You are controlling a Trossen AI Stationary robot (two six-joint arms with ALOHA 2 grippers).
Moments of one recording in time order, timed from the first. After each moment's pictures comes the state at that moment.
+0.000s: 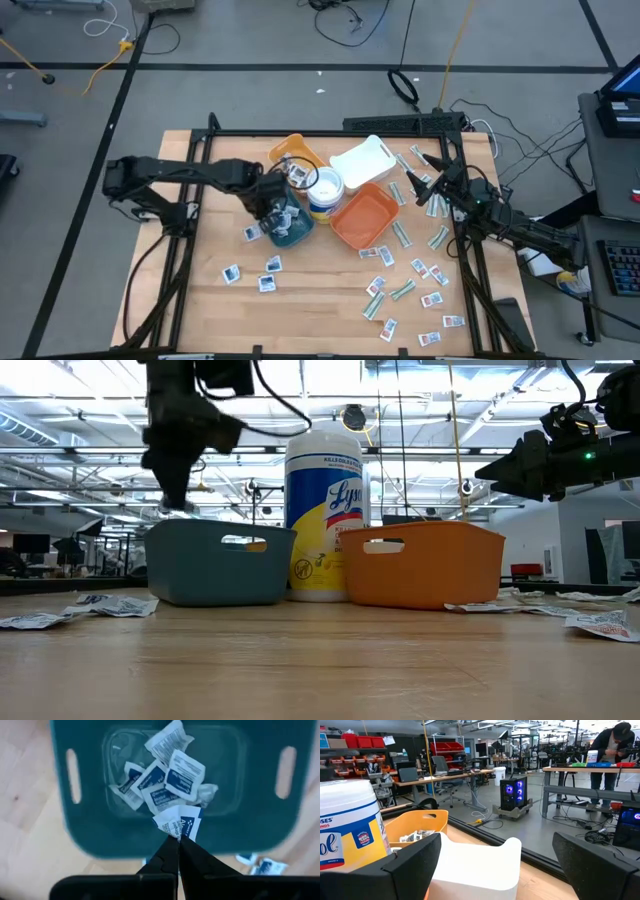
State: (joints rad) left arm 0.10 1.49 1.17 -1.11 0.04 -0.50; right arm -0.42 0.06 0.01 0.08 0.31 0.06
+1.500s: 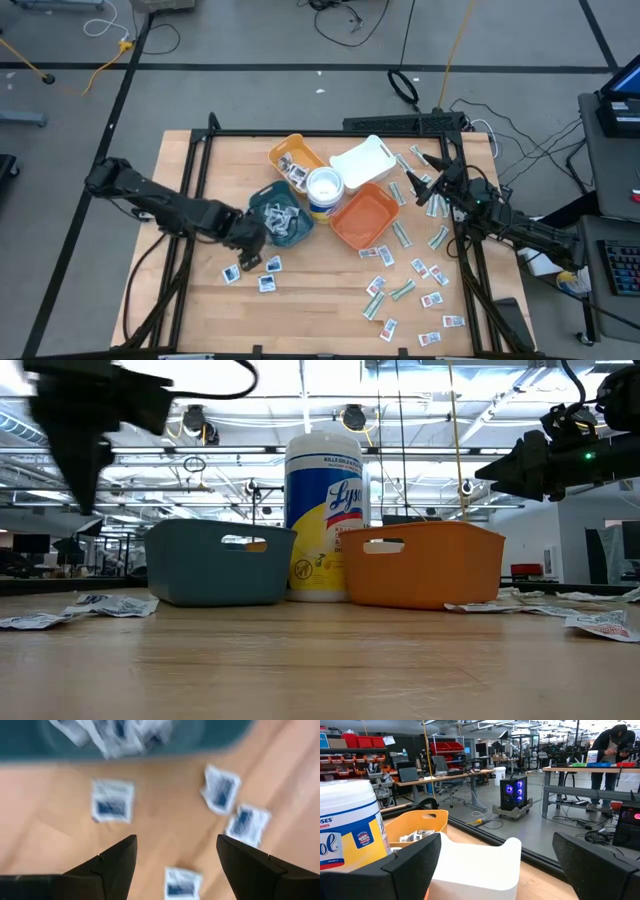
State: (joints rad) left arm -0.32 1.33 0.95 -0.99 -0.04 -0.88; right arm -0.42 0.06 0.01 0.08 0.31 0.06
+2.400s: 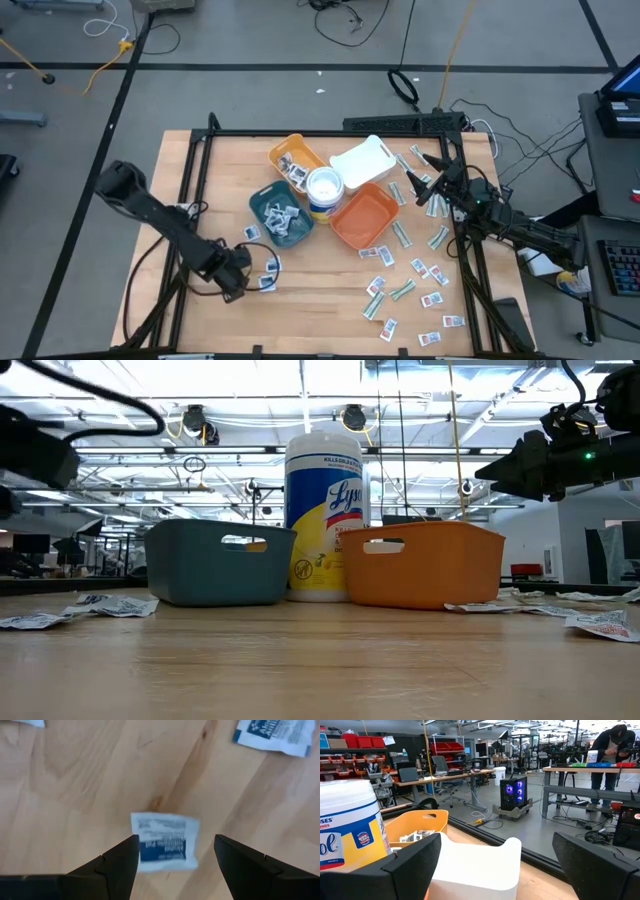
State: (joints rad) left arm -0.68 1.46 0.75 -0.80 0.02 -1.14; right arm -0.42 0.06 0.01 0.08 0.31 0.06
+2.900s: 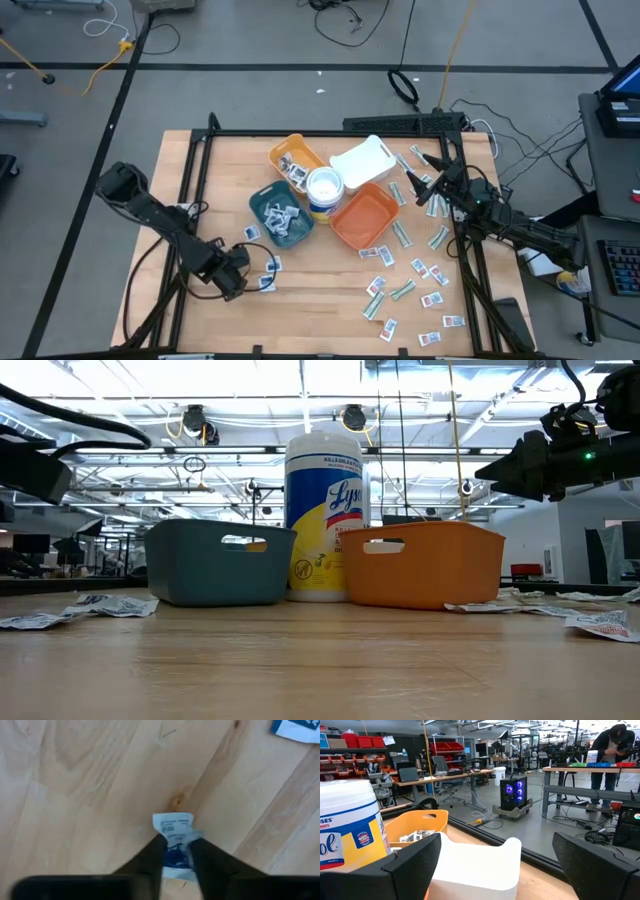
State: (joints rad) left arm -0.70 1.49 0.69 -0.75 0.01 -1.20; right arm -0.42 0.06 0.01 0.08 0.31 0.06
